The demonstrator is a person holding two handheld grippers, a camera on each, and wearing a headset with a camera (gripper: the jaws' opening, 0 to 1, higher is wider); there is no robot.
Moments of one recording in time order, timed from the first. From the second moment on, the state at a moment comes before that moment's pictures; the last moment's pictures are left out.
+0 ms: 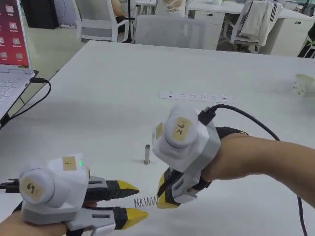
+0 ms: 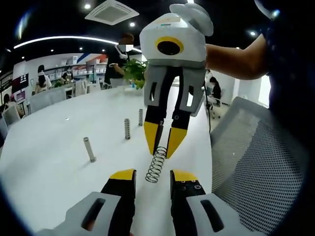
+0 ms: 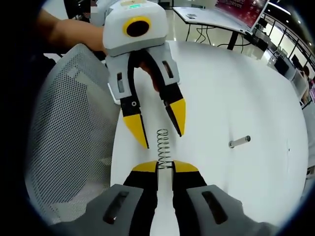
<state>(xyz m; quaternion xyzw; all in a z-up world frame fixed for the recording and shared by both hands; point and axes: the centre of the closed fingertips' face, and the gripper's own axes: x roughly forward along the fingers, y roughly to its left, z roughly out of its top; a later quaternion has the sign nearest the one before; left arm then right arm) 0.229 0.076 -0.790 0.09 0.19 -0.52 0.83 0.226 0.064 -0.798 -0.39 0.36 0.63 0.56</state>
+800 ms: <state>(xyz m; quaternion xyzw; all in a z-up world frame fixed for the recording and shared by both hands) 0.226 0.073 -0.794 0.11 0.18 -0.53 0.82 0.224 0.064 -0.797 -0.41 0.35 0.63 0.55</state>
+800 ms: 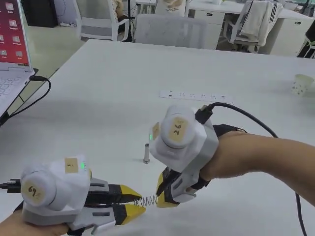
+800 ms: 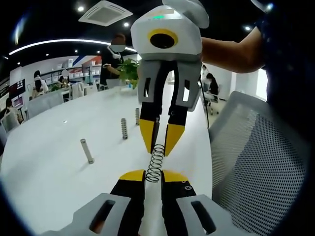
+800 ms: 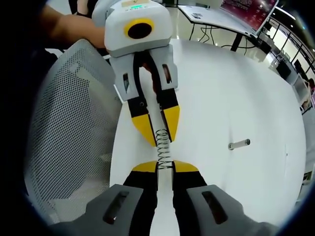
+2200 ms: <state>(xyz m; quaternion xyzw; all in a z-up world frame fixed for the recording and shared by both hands) 0.221 0.071 -0.782 0.11 0.16 -0.54 0.82 0.221 0.065 -0.801 -0.39 0.35 0.64 0.56</state>
